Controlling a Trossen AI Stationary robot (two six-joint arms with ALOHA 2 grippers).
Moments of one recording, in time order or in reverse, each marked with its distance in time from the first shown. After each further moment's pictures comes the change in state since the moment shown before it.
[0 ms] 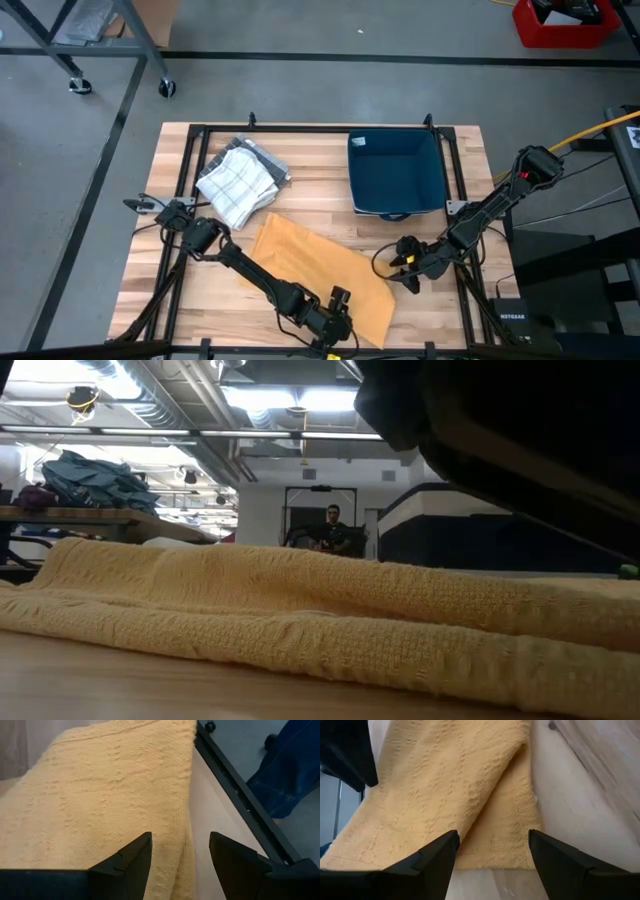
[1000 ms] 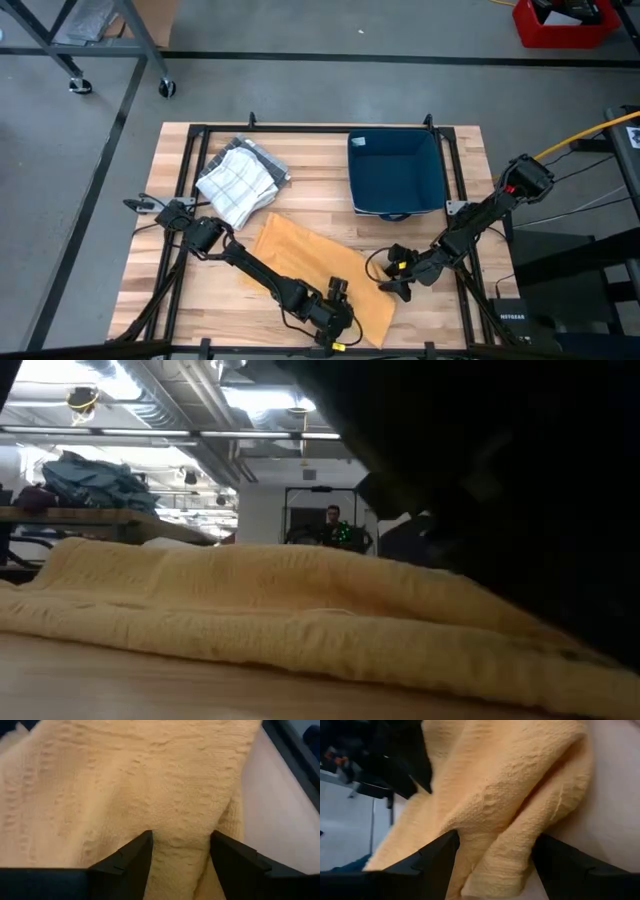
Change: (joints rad) left arm 0.026 0.026 -0.002 -0.061 -0.081 -0.089; right arm 0.000 0.220 0.010 0.329 -0.013 0.062
